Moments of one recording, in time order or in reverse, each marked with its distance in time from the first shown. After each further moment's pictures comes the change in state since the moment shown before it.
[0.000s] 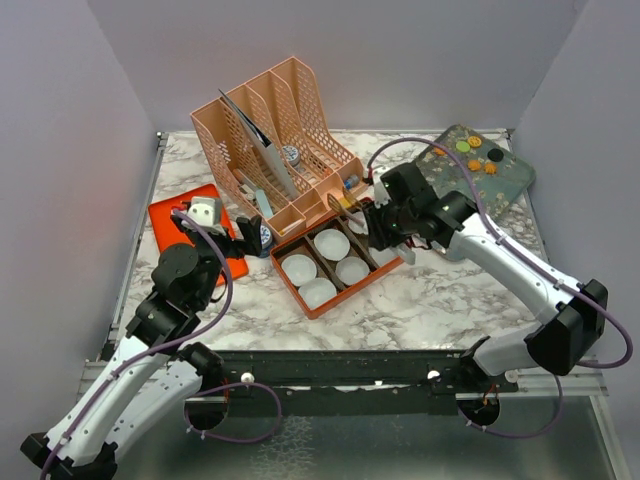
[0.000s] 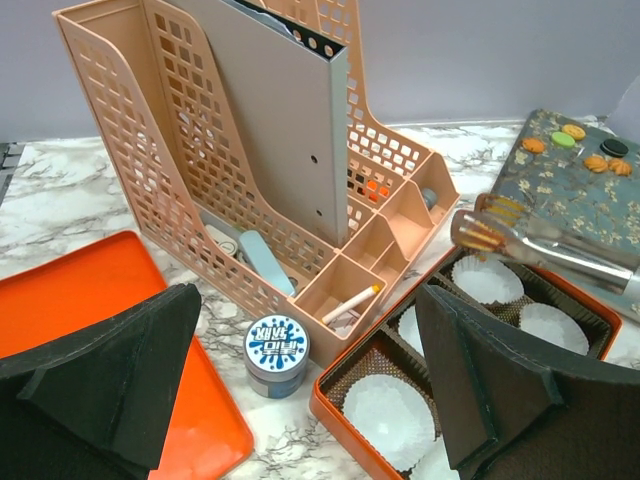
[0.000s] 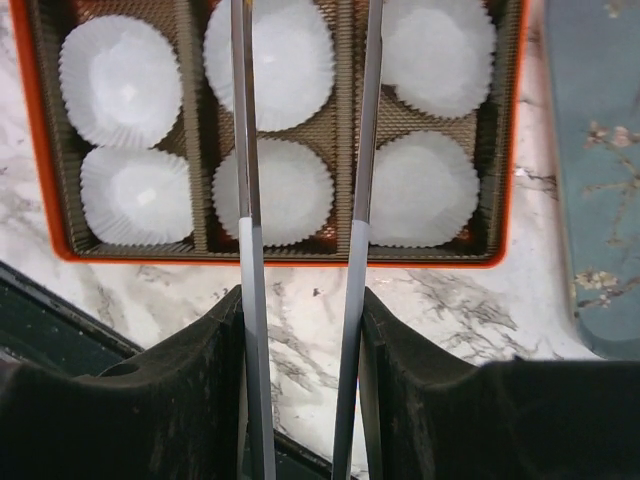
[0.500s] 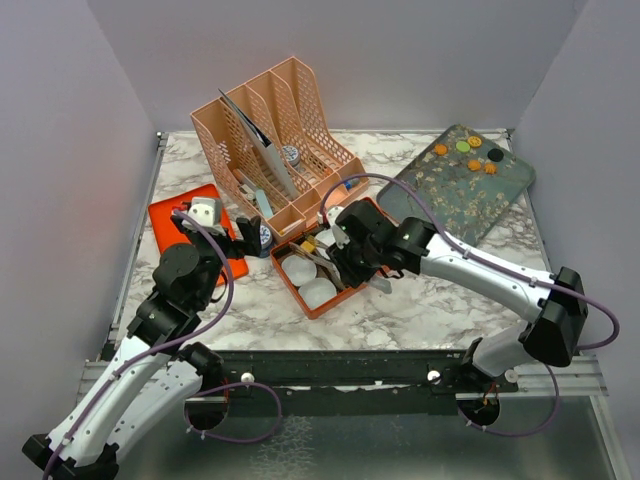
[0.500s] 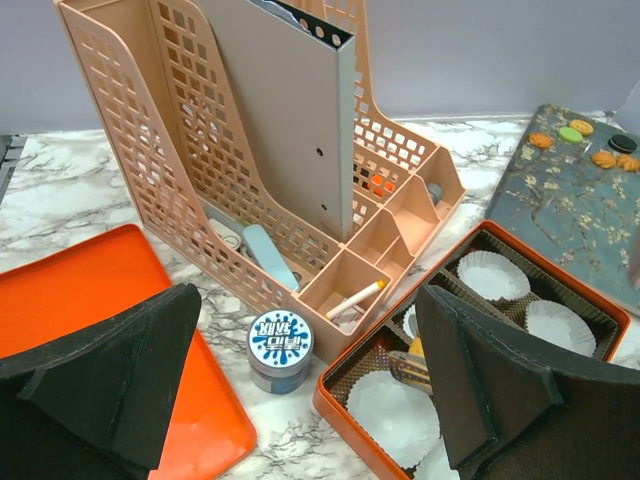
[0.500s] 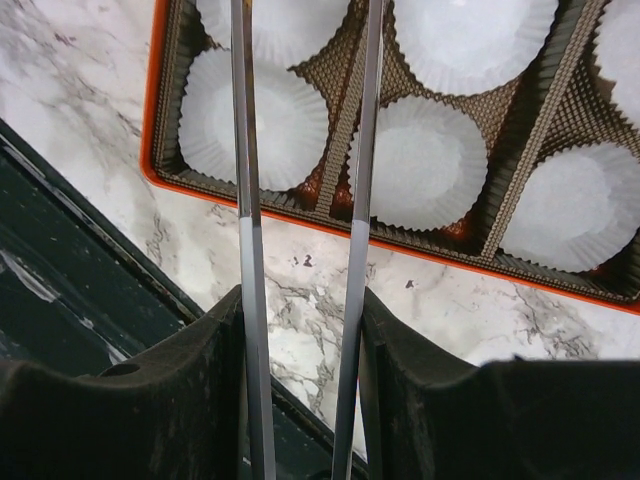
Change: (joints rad) left arm 0.019 0.004 -0.013 -0.001 0.012 -0.008; right arm 0.311 0.058 -0.039 0.020 0.035 0.007
